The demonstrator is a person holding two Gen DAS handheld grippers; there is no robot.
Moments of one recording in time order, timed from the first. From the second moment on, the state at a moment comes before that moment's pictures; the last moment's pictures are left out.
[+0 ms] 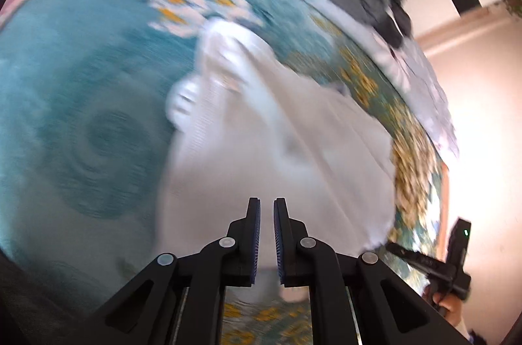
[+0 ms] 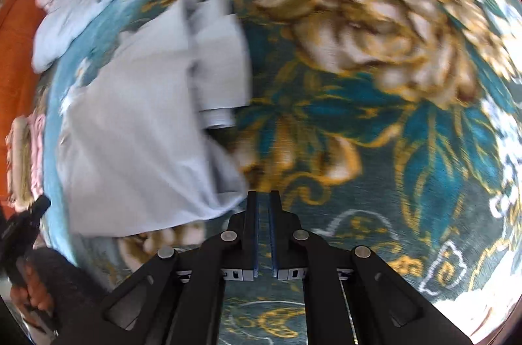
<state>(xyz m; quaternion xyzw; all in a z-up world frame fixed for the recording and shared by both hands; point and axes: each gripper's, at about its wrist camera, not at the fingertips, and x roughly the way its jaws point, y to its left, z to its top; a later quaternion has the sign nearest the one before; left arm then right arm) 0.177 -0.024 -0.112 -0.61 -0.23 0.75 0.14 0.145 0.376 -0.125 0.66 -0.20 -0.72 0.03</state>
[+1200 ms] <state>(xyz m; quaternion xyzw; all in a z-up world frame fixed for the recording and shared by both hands) 0.198 -0.140 -0.097 -0.47 -0.42 0.77 0.13 0.135 0.204 -0.053 0.54 -0.20 -0.79 0.21</state>
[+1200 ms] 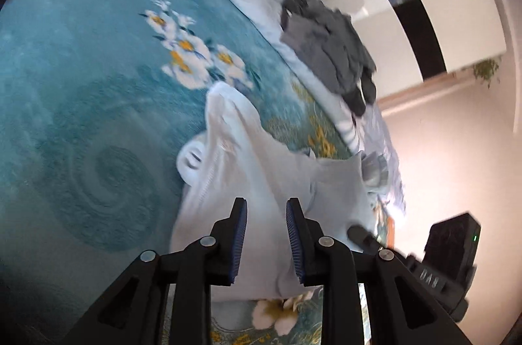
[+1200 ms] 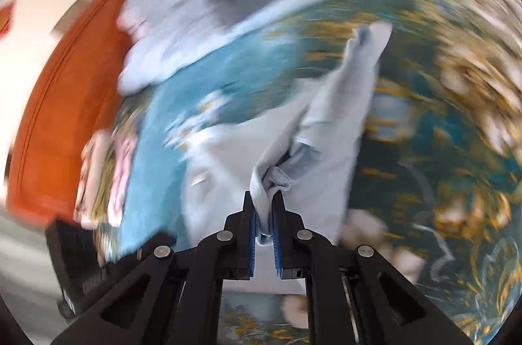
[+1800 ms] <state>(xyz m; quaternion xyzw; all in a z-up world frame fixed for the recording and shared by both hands) 0.180 -0.107 -0.158 -0.62 -0.36 0.69 0.08 0.151 0.206 -0.100 0.63 -0.18 -0.73 0.19</state>
